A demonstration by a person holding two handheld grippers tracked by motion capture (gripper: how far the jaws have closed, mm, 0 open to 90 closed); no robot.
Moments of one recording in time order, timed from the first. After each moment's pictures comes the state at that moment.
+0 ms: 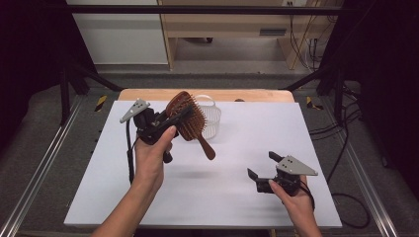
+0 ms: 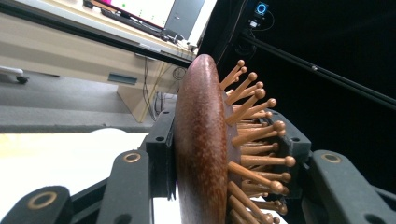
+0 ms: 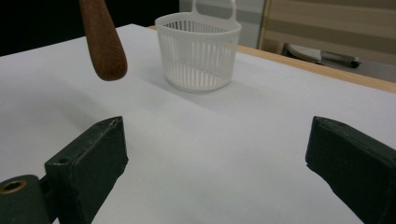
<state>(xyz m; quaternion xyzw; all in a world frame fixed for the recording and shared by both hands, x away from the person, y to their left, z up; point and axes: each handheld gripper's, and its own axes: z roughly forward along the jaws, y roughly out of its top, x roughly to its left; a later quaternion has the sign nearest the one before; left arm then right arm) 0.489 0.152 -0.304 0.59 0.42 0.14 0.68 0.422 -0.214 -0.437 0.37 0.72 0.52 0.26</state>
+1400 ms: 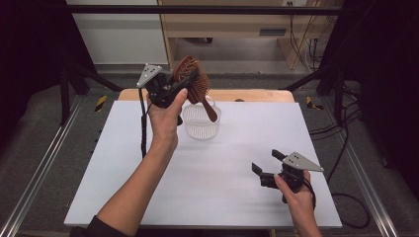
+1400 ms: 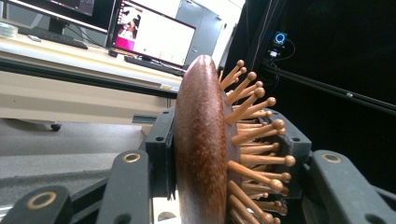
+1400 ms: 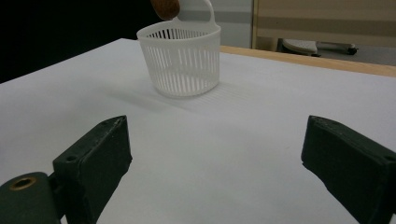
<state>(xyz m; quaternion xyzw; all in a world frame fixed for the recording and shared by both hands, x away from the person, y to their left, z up) 0.560 0.129 -0.272 0.56 0.40 0.23 0.69 0.431 -0.226 -0.440 0.40 0.70 0.54 0.24</state>
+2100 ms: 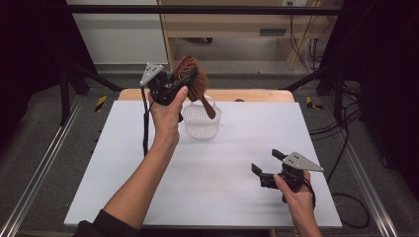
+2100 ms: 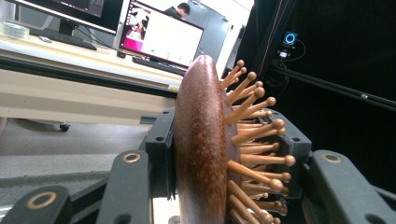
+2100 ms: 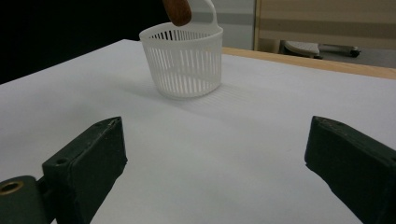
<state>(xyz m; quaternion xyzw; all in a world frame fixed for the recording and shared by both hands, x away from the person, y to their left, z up) 0.578 0.128 -0.283 0.55 0.41 0.24 0.68 0.432 -0.226 -0.440 0.40 0.70 0.55 0.24</state>
